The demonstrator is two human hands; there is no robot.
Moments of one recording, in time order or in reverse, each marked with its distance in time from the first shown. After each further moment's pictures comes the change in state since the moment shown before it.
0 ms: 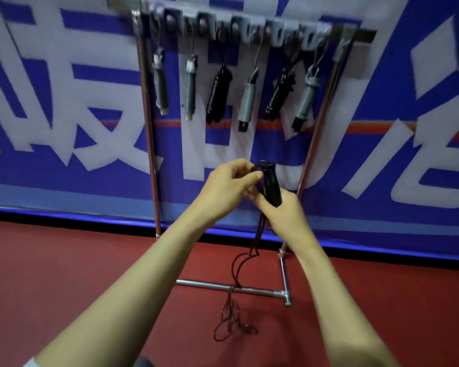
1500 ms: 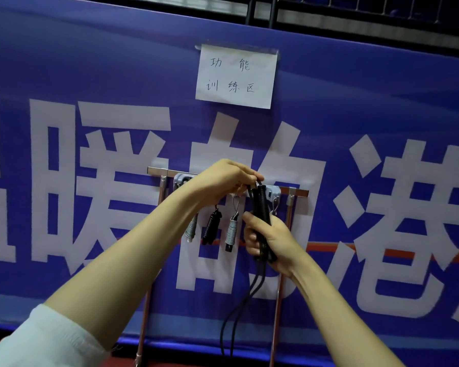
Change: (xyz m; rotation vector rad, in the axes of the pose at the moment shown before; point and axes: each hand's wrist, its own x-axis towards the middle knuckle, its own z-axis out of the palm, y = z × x) left_hand -0.028 0.291 -0.094 -0.012 -0.116 0.186; right_hand -0.038 -0.266 -0.072 0.522 -0.346 -0.129
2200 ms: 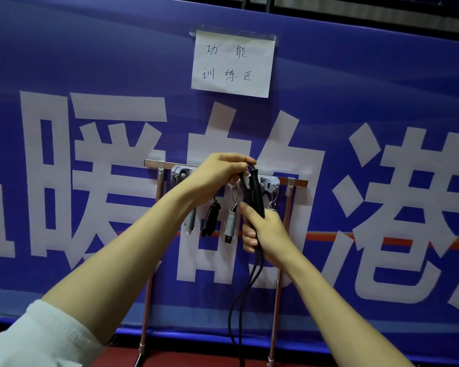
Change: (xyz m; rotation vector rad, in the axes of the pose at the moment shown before) left_hand 0.005 -0.019 0.000 -0.099 0.069 0.113; right_hand 0.009 0.017 0.007 -0.114 0.146 -0.021
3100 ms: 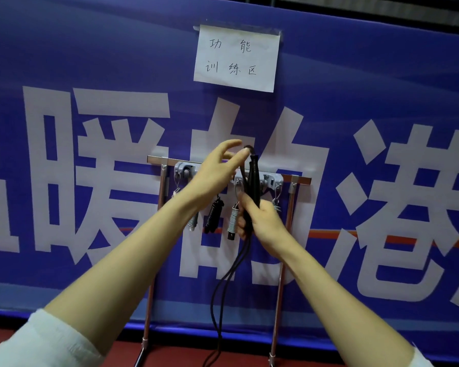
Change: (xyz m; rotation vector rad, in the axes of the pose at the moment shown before) left_hand -0.004 -0.014 -0.004 0.136 0.185 0.120; right_hand 0.014 -0.001 0.011 -0.167 -0.020 -0.086
